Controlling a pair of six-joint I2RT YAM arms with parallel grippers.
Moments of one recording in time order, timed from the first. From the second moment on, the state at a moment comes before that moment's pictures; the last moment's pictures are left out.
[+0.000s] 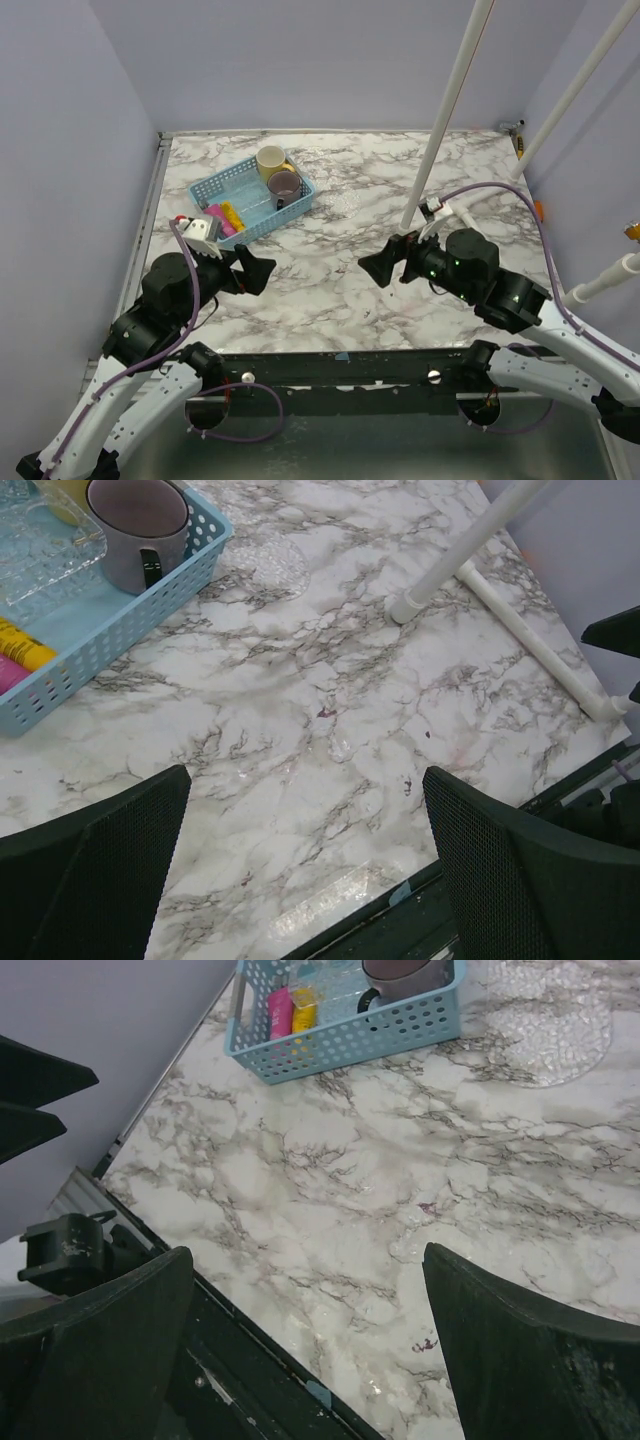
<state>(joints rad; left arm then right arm) -0.58 0.46 0.81 -0.61 -0.02 -0.43 0.92 0.79 0.89 -0.38 0.14 0.47</state>
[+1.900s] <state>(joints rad) -0.18 0.92 0.93 -0.68 -0.07 -0.58 0.92 1.57 1.17 -0.33 0.38 0.46</state>
